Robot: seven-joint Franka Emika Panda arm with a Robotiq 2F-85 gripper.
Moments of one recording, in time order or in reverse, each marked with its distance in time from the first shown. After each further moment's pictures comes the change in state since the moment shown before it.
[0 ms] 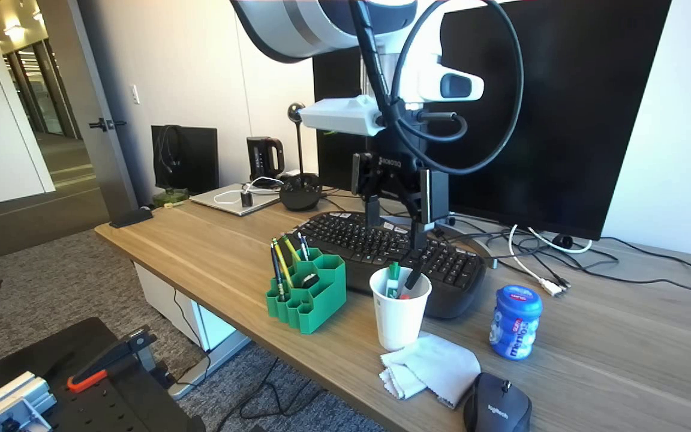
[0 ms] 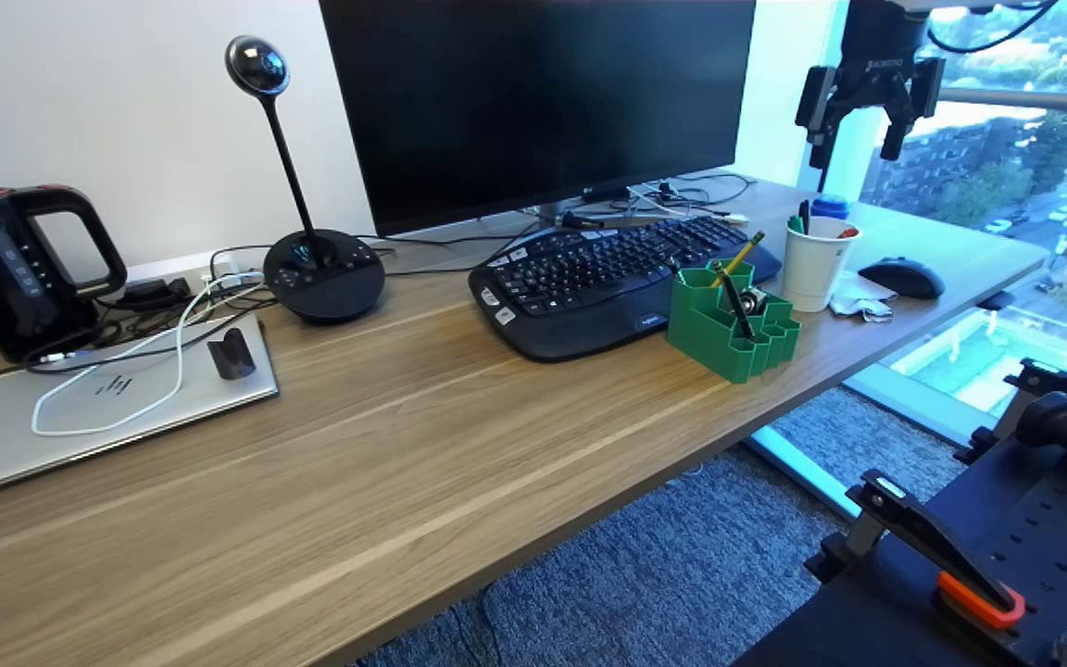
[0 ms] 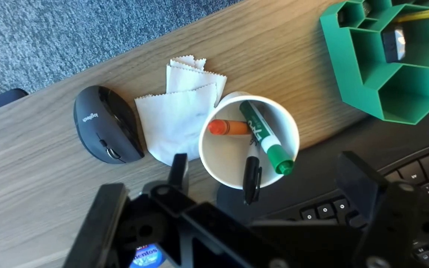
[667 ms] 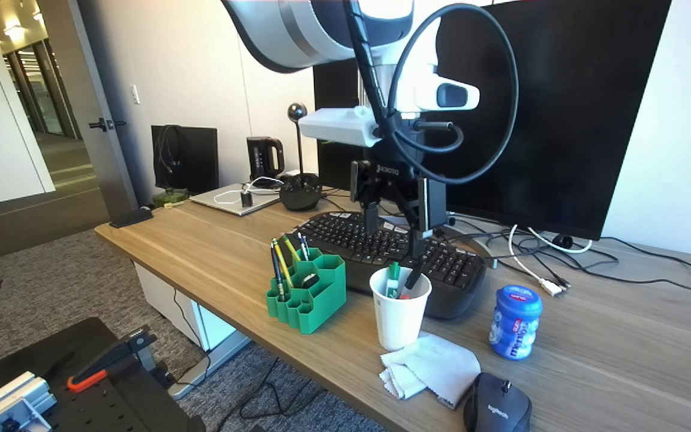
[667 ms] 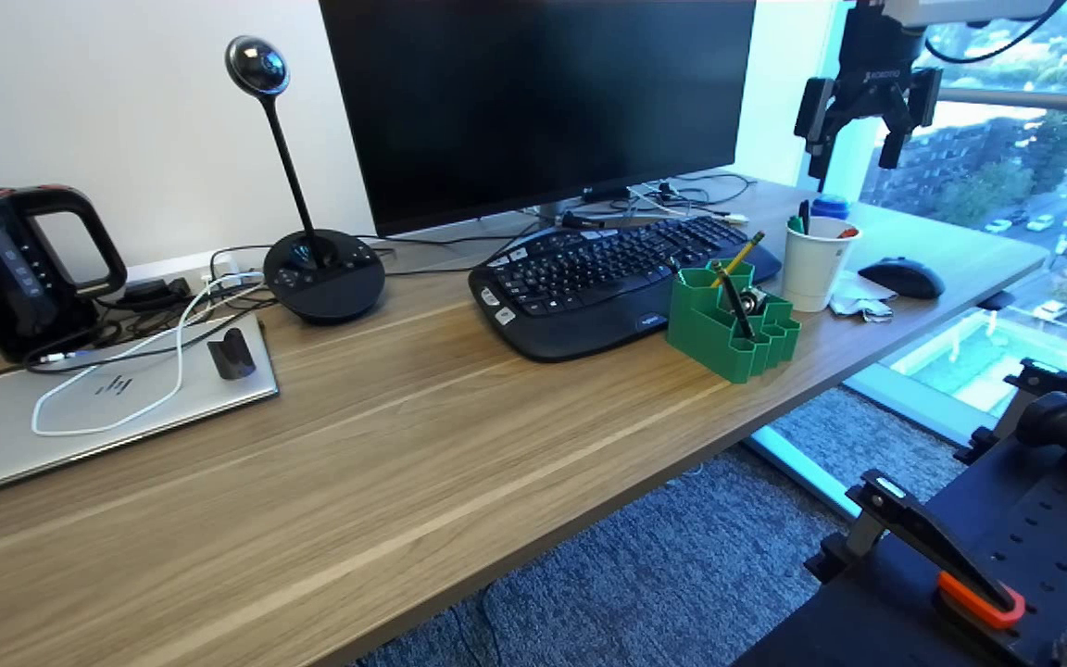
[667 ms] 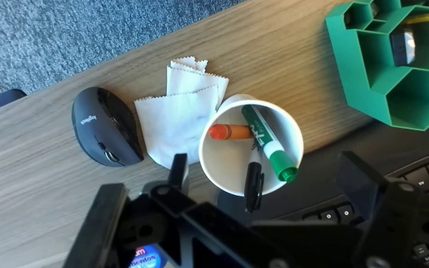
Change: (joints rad) arm 0.004 0.010 0.000 -0.016 -0.012 0.029 0.008
